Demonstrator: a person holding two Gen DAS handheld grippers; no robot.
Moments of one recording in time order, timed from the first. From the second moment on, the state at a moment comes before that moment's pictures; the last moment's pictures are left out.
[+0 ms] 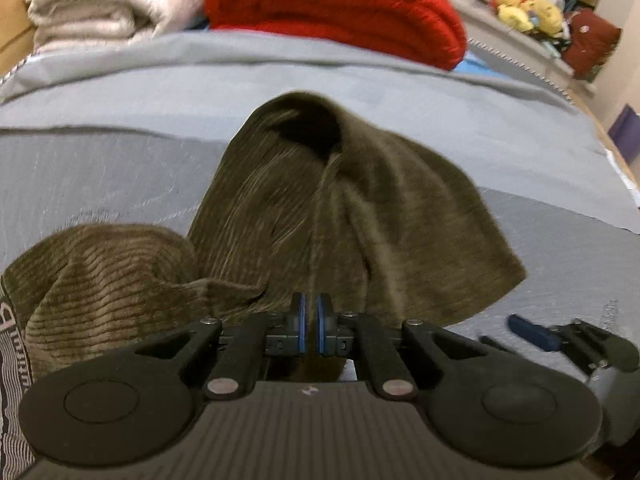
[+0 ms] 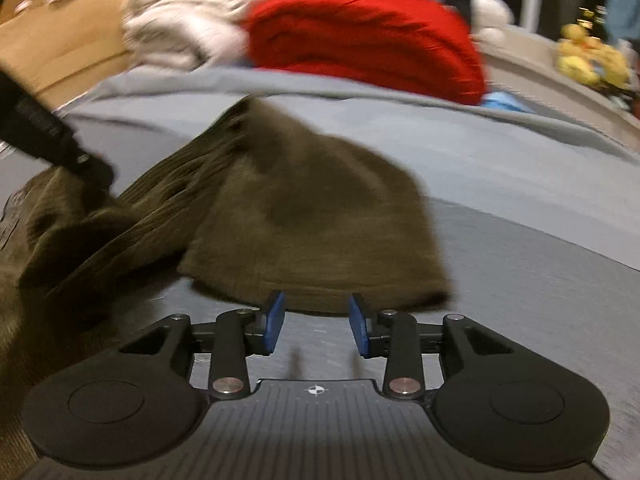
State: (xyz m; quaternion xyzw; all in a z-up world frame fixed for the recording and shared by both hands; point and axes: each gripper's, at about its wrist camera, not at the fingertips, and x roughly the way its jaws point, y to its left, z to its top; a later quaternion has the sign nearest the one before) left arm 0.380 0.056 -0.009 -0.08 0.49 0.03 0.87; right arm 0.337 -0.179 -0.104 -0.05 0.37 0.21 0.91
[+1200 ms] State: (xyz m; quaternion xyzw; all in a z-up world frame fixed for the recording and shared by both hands) left arm 0.395 0.021 -0.043 -0.02 0.52 -0.10 0.85; right arm 0.399 -0.342 0.093 0.13 0.20 0.10 0.97
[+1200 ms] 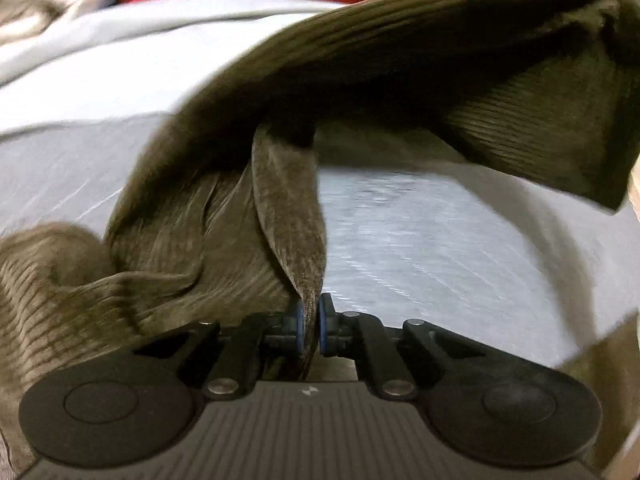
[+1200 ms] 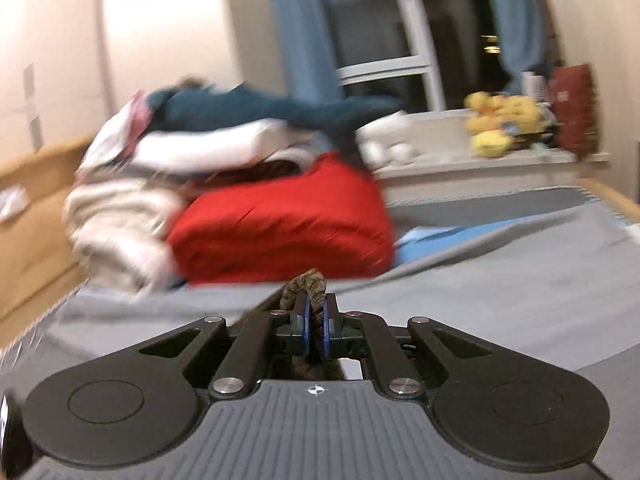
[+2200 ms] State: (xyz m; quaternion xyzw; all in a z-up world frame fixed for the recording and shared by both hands) left arm 0.373 0.170 -0.034 -0.07 0.51 0.03 0.86; right arm 0.279 -0.568 -0.144 0.36 0.42 -0.36 0.75
